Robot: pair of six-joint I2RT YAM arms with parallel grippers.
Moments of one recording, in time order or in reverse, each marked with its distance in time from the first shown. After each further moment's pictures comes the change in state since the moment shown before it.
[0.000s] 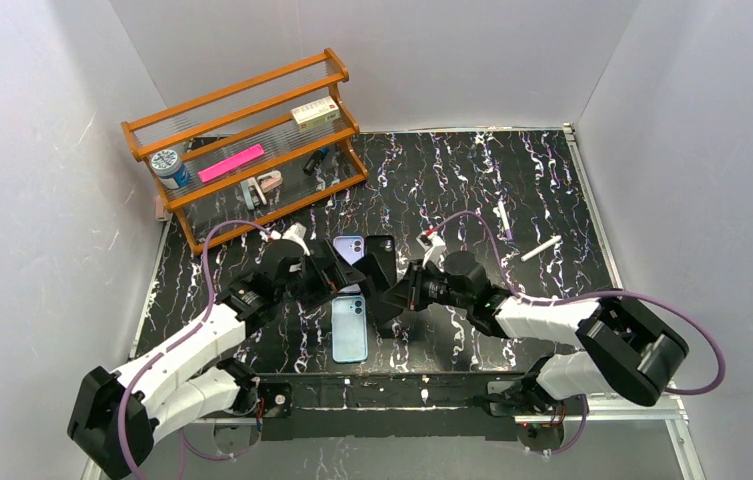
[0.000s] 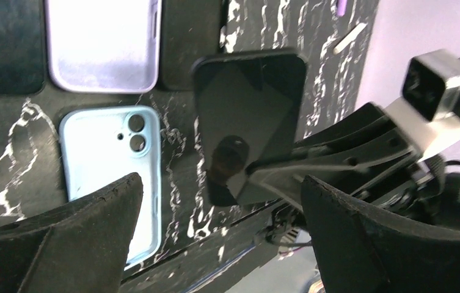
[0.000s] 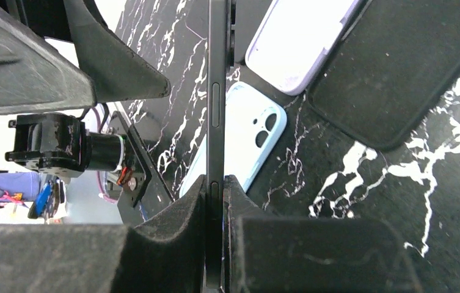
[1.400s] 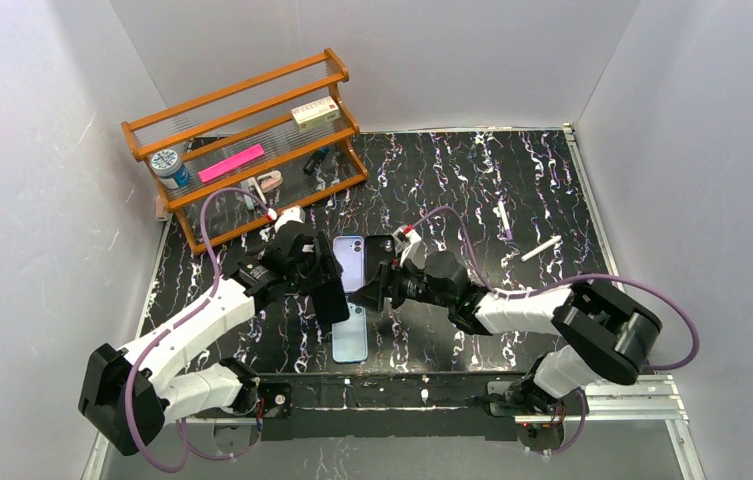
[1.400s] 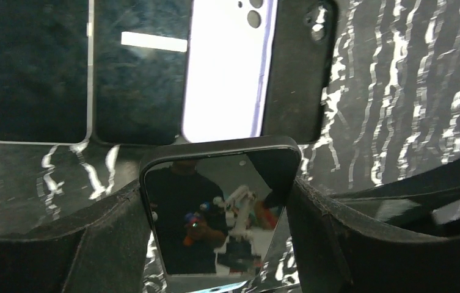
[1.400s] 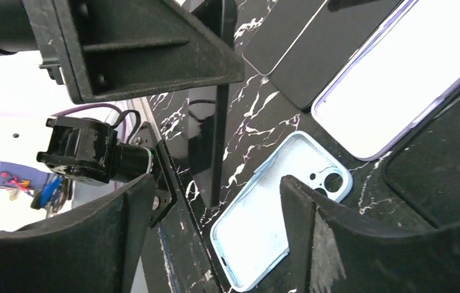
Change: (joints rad) left arm -0.010 0.153 0.211 -0.222 -0.328 0.225; right arm 0.126 0.178 0.109 0.220 0.030 -0.010
